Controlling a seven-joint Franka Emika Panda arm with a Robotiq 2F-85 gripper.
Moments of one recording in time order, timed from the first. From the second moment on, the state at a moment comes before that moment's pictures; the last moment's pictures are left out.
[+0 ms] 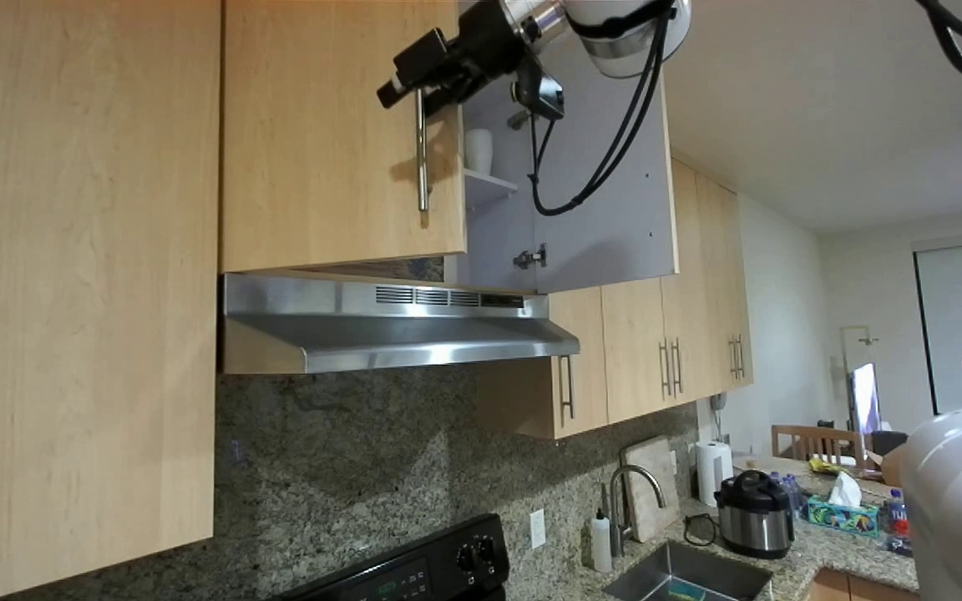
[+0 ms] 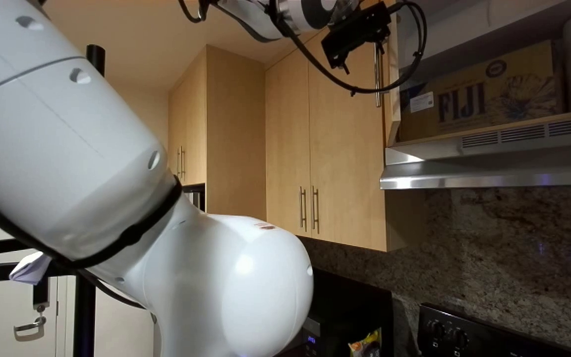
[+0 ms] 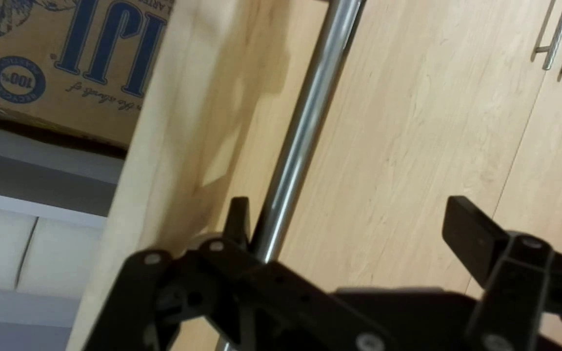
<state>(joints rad) 0.21 -0.79 0.05 -2.22 0.25 2.71 -0.56</state>
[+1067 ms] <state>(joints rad) 0.27 -0.85 0.16 -2.12 0.06 2.93 -0.25</state>
